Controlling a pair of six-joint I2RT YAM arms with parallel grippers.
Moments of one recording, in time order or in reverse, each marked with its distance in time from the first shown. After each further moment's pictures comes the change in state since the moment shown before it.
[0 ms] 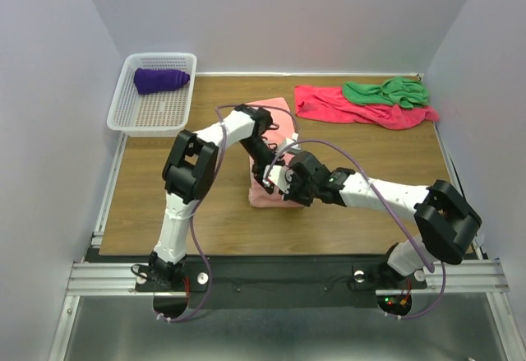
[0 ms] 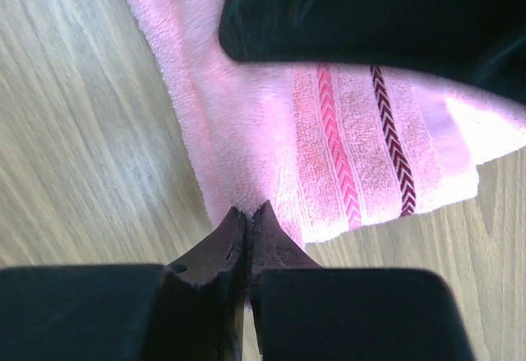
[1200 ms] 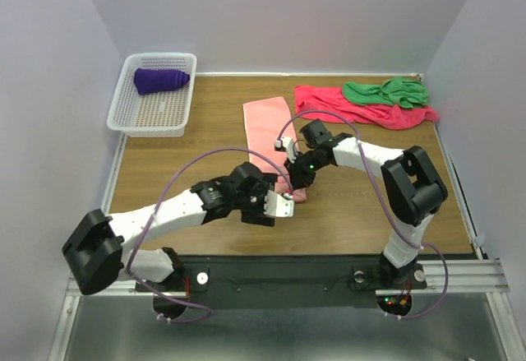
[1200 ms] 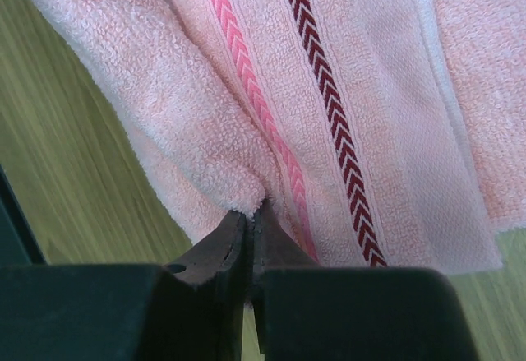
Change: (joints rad) left arm -0.340 -1.030 -0.994 0.906 -0.692 -0.057; right arm -0.312 0.314 0.278 -0.172 -0.507 0.082
